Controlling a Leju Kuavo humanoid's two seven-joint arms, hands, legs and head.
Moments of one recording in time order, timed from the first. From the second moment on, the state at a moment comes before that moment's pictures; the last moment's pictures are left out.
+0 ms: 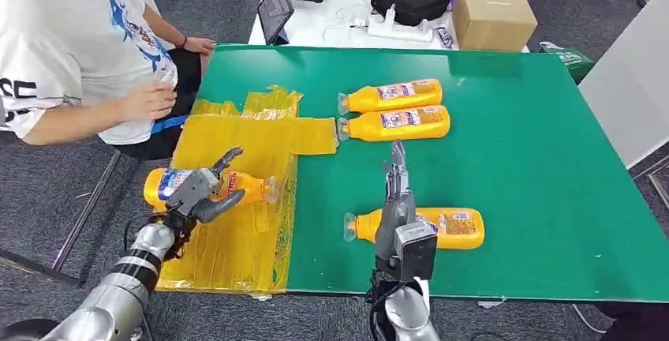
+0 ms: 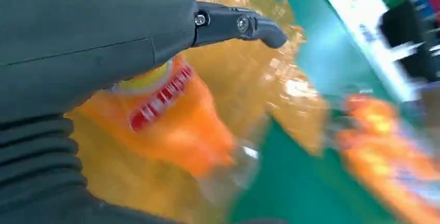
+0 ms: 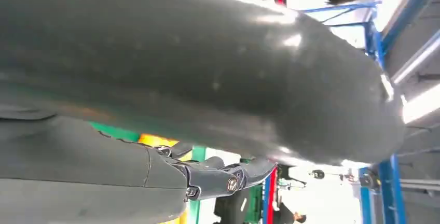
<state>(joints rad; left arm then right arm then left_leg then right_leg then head) -0.50 0.00 -0.05 -0.72 -0.40 -0.26 -0.53 -0.02 0.26 0.36 -1.47 0.13 -0.32 -0.63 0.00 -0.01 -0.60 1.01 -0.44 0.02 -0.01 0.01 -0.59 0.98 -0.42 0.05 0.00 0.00</state>
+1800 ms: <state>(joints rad) -0.22 -0.22 -0.02 -1.11 -0.31 0.31 -0.67 -0.29 -0.34 0.39 -1.21 0.50 0.22 -0.16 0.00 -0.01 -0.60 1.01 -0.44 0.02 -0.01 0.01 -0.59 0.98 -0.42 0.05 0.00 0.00</state>
